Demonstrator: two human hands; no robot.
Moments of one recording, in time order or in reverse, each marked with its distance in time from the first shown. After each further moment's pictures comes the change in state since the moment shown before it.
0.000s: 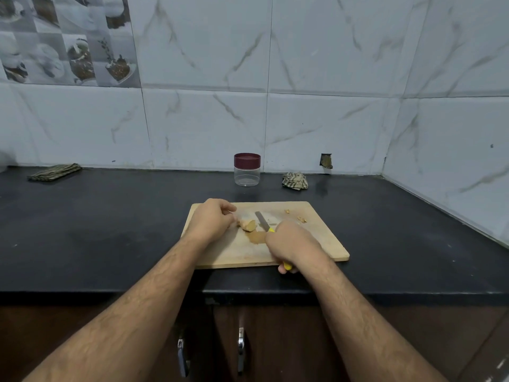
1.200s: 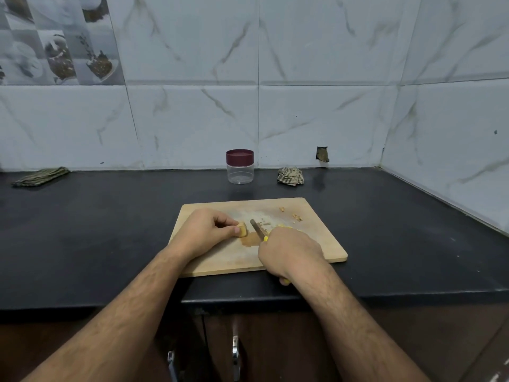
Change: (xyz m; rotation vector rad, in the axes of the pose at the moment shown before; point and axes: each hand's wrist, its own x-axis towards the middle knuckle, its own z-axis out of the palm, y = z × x) left_hand -0.006 -0.011 0.006 -0.122 -0.154 0.231; right_hand -0.020 -0.002 -0.008 -0.225 0.005 -0.036
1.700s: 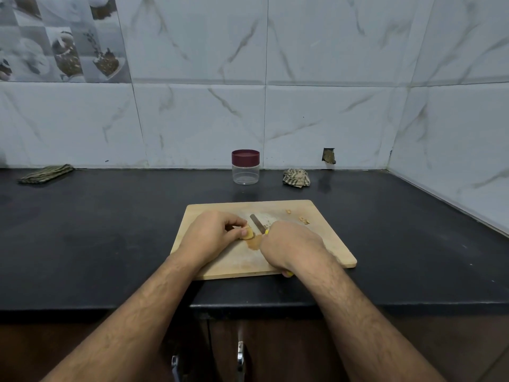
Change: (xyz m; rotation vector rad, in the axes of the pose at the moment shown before) left_hand -0.001 0.000 0.005 0.185 0.058 0.061; right_hand 0.012 -0.014 -0.009 -0.036 0.007 -0.018
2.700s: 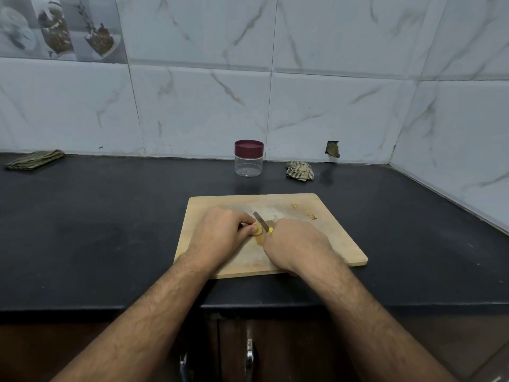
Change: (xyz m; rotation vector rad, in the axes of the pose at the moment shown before) left_hand -0.001 0.000 0.006 0.231 0.061 0.069; right_hand 0.006 -0.015 0.007 -0.049 0.028 0.032
